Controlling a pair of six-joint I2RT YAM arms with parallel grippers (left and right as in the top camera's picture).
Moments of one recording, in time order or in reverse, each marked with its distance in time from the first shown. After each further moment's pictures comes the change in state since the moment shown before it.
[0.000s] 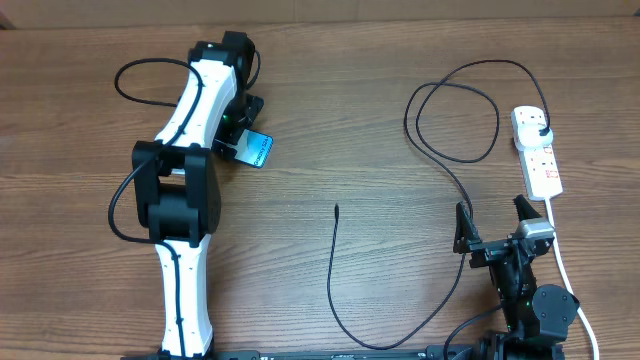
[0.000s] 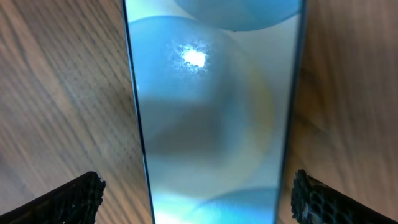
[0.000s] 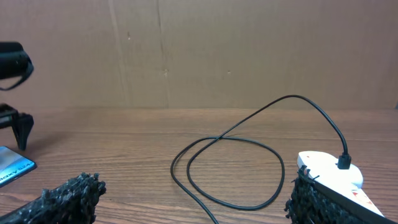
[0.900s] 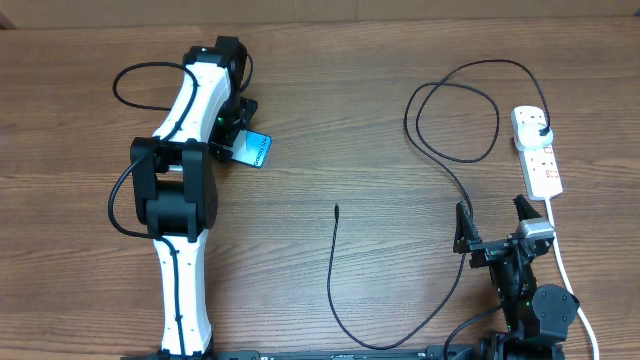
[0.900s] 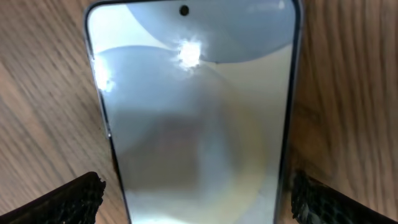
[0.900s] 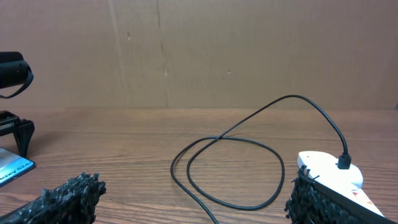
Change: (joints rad) left arm 0.034 0.031 0.000 0.042 0.023 0.009; right arm 0.000 0.000 0.000 0.000 0.000 0.000
